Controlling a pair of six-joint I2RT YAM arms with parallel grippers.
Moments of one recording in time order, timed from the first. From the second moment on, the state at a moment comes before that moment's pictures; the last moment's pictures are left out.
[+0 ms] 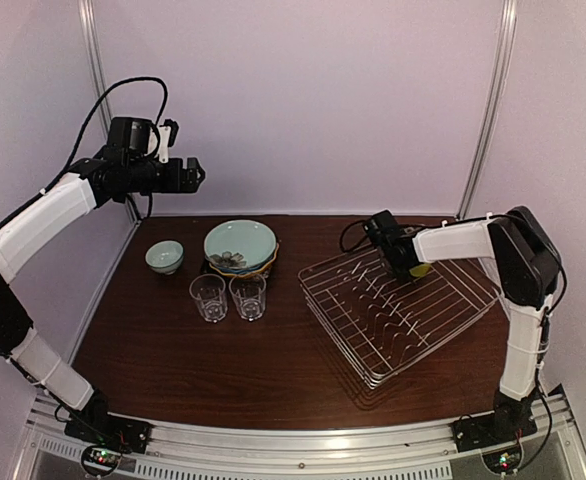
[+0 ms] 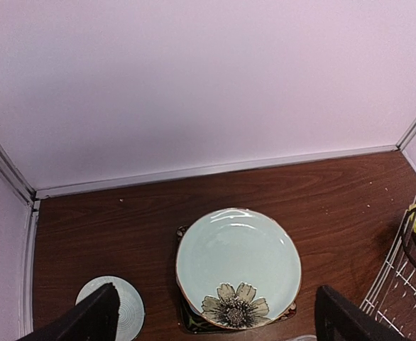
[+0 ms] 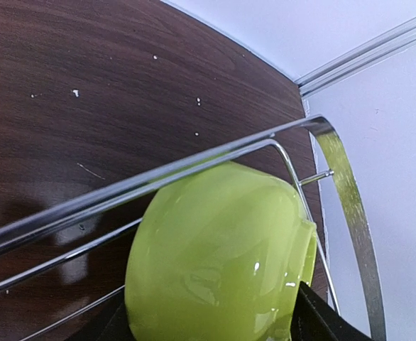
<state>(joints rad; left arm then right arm) -0.36 1.52 1.52 -0.46 -0.05 -0.16 0.52 2.00 1.31 -0.30 0.84 0.05</state>
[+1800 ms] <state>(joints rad) -0.39 1.42 1.32 -0.15 0.37 -0.15 0.53 1.29 1.22 -0.39 0.12 0.15</state>
